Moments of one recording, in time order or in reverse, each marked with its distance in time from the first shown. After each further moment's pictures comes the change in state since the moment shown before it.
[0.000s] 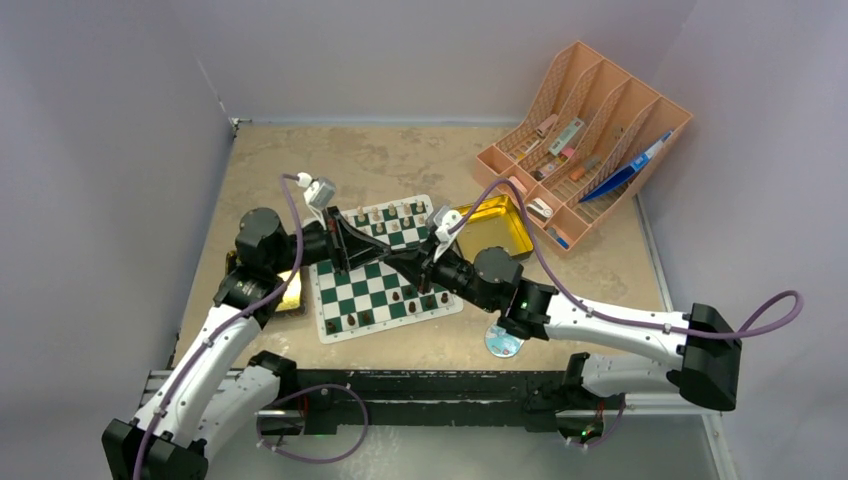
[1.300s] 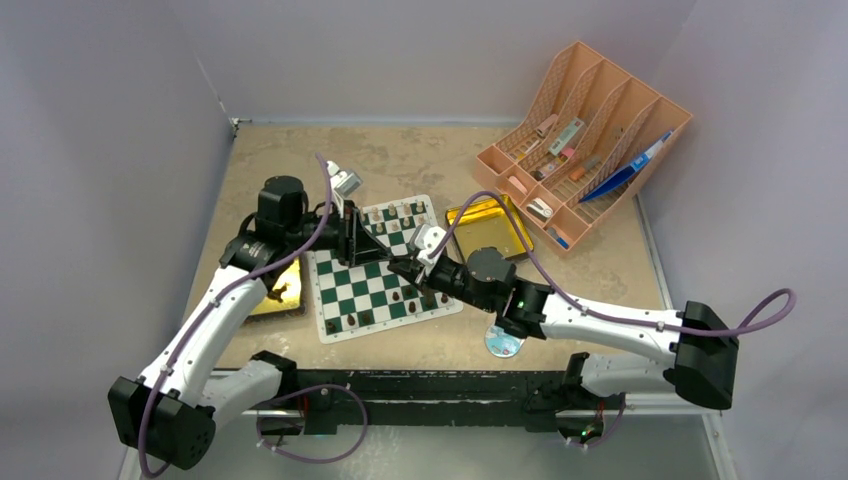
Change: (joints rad) left arm -0.002 0.230 0.264 -0.474 0.086 0.294; right arm -0.006 0.014 -0.023 -0.038 -0.102 -0.320
